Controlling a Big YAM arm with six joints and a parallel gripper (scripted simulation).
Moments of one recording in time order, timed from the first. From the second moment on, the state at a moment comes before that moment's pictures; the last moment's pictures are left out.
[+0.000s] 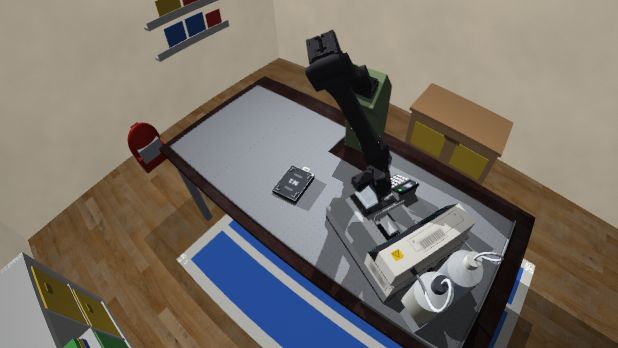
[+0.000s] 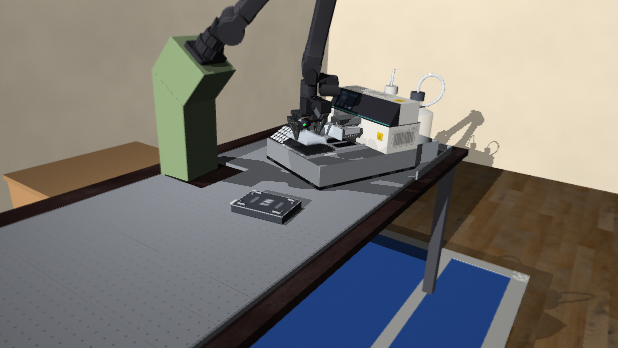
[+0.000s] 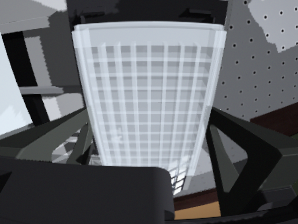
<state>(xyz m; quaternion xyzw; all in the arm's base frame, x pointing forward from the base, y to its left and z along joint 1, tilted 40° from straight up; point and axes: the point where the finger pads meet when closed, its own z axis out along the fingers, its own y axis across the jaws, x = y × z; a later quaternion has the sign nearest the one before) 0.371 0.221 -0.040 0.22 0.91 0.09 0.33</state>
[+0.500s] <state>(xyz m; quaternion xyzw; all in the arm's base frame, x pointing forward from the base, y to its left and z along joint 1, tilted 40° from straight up) 0.357 0.221 -0.023 0.22 0.91 0.09 0.33</state>
